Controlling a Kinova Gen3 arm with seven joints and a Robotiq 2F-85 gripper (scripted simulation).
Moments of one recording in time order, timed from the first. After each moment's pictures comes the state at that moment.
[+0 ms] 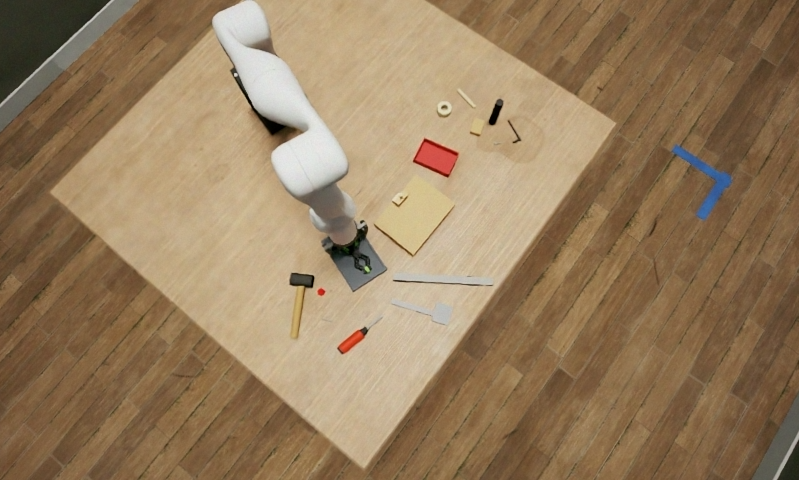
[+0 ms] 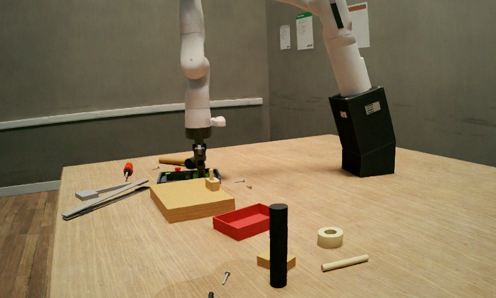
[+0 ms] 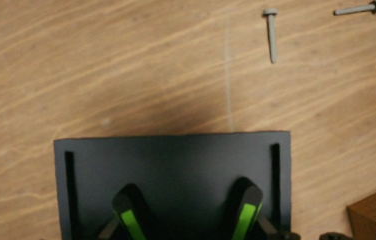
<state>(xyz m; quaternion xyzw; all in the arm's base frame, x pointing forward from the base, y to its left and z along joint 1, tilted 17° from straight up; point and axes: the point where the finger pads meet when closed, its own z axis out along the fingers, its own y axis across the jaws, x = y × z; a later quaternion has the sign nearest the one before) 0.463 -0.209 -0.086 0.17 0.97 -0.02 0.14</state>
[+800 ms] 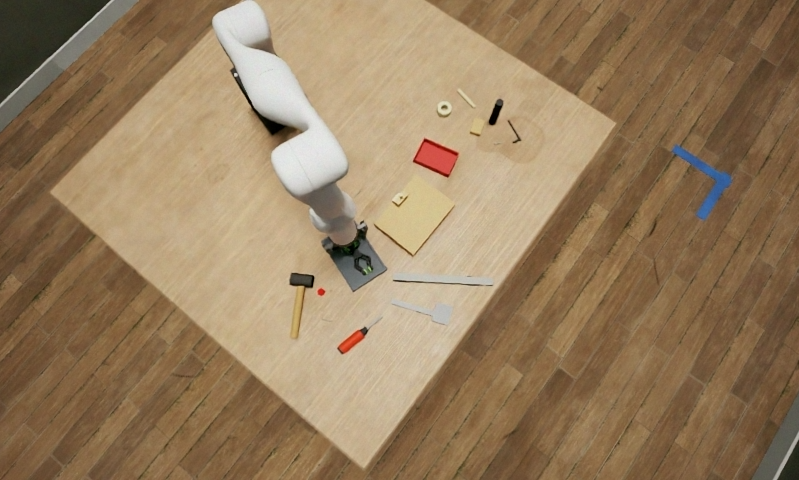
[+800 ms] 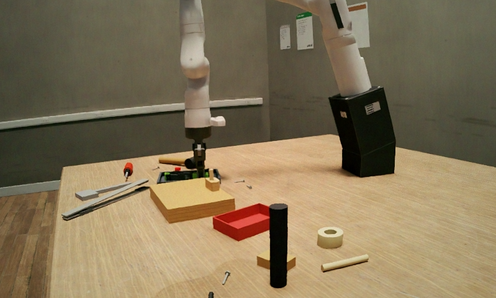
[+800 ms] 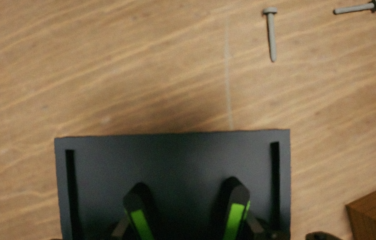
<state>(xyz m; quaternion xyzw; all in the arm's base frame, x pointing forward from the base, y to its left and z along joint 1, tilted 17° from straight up) 0.463 -0.210 -0.085 0.17 0.97 -0.02 0.14</state>
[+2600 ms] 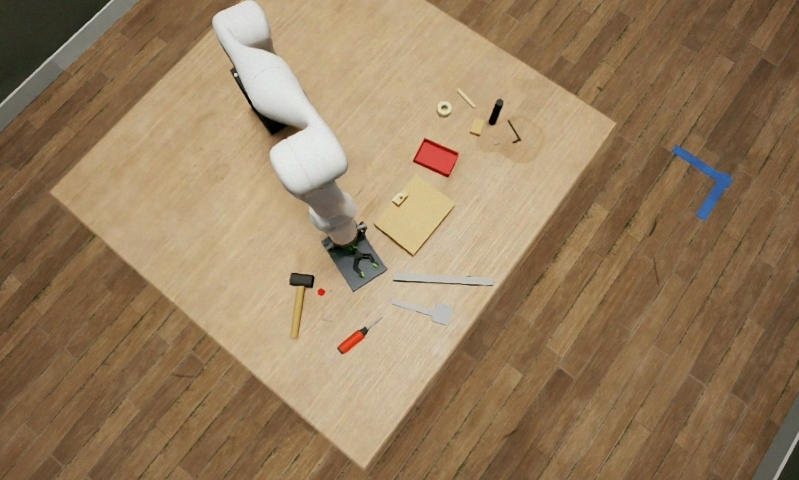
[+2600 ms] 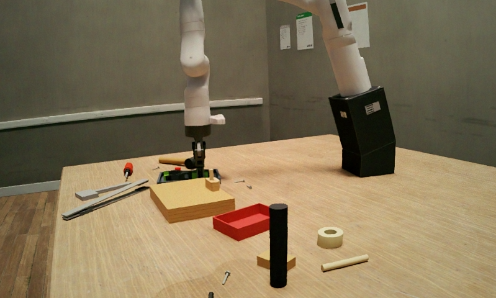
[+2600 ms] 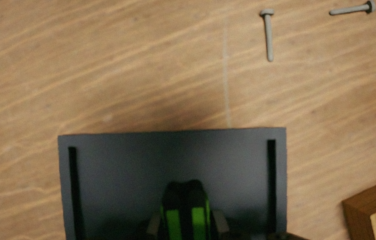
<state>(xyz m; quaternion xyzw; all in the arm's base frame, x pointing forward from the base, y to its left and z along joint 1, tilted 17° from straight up) 0.463 -0.209 -0.079 0.17 0.97 -0.02 0.15</state>
